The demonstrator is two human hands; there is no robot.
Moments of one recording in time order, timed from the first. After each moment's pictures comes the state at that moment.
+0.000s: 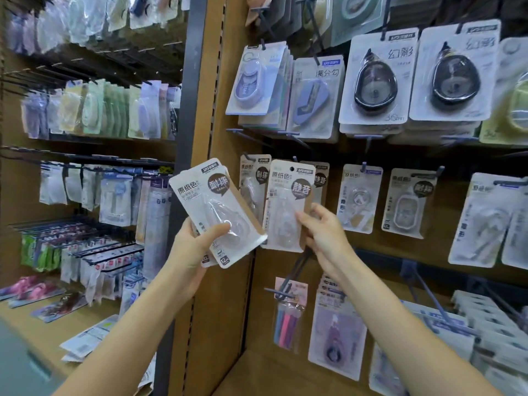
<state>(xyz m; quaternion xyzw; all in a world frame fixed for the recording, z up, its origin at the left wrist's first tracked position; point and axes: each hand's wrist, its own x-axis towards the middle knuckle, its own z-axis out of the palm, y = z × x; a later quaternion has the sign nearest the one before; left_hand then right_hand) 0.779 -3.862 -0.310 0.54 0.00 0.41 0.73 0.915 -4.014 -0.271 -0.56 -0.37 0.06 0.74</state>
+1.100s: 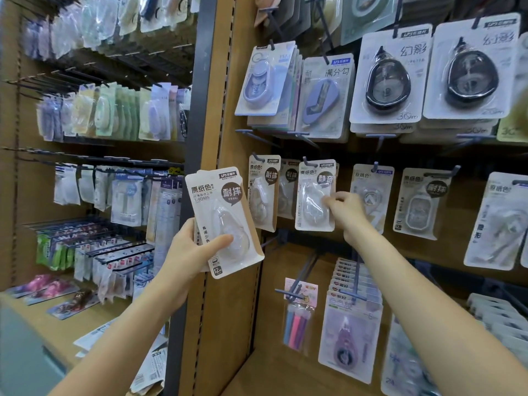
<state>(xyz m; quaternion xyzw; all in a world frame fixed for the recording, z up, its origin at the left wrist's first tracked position) 0.762 -3.851 -0.317 0.65 0.09 0.43 0.62 0.974 -4.004 -0.239 -0.73 -0.27 -0.12 0.61</state>
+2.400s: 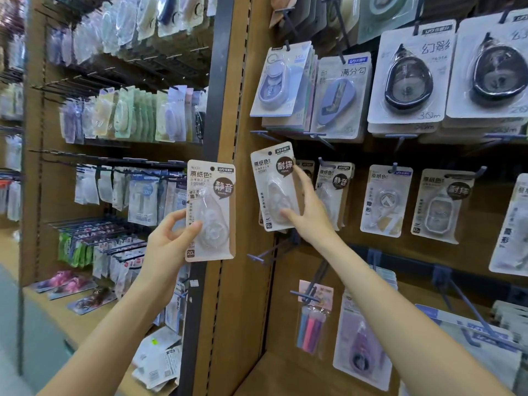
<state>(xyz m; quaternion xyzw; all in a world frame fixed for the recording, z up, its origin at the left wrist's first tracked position) 0.739 -3.819 -0.320 0.58 0.09 0.52 0.63 0.918 -3.956 -0.254 -0.67 -0.52 -0.15 0.50</state>
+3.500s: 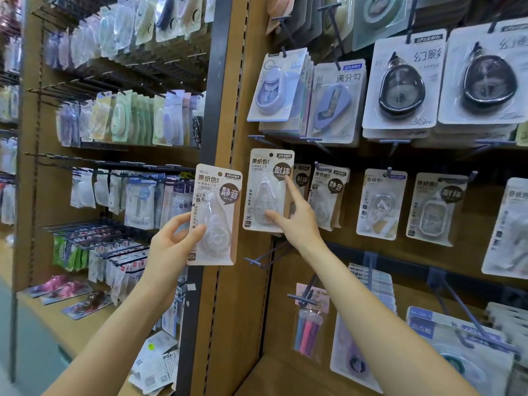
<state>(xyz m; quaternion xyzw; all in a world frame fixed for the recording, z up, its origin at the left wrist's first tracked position) 0.740 -3.827 -0.318 0.61 0.10 0.52 0.60 0.920 -3.937 -0.266 -0.64 -0.50 -0.13 0.57</state>
